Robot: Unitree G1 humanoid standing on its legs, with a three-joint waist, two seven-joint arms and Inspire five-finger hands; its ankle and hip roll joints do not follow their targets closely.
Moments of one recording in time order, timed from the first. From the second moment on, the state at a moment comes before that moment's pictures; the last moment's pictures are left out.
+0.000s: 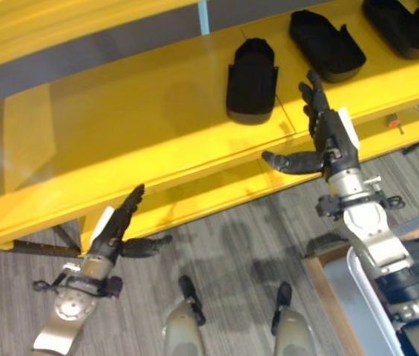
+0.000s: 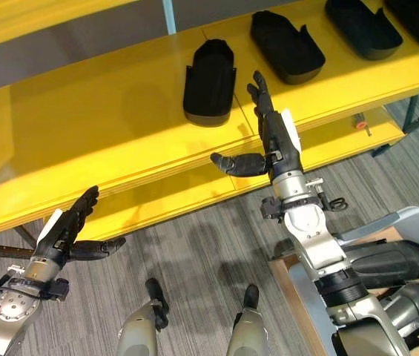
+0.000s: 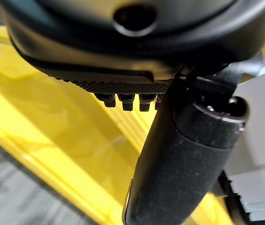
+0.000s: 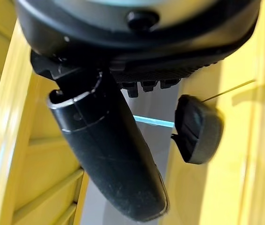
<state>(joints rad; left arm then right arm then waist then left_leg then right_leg) 0.23 0.77 -0.05 -0.03 -0.28 -0.20 0.03 -0.60 -0.64 0.29 0.17 0.37 -0.20 -0.20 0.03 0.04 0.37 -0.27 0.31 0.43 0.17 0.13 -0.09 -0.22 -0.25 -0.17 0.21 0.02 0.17</state>
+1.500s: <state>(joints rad) 0.28 0.72 -0.14 -0.09 -0.51 -0.20 -0.01 -1.44 -0.65 0.47 1.20 0.76 -0.17 -0.25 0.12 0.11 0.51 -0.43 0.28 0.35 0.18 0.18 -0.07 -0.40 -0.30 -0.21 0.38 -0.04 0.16</state>
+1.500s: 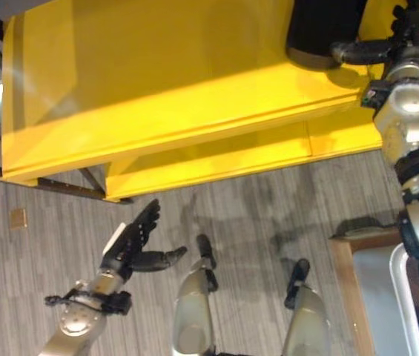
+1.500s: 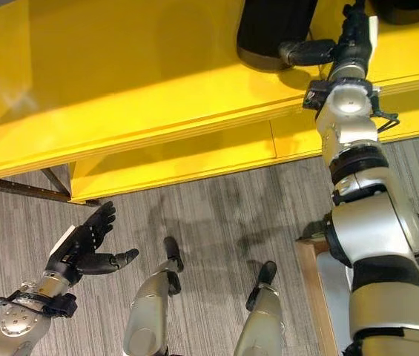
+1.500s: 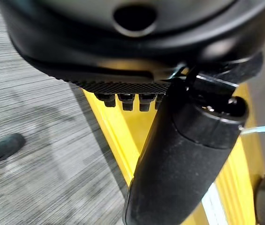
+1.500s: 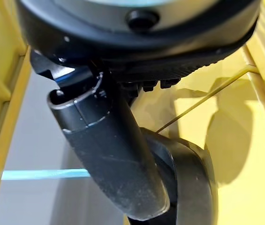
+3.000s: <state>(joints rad) 0.30 0.72 -0.14 -0.09 -0.51 -0.20 0.01 -1.50 -0.77 0.54 1.38 0.63 -0.15 -0.24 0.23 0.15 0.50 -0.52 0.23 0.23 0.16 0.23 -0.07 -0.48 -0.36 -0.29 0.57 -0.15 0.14</state>
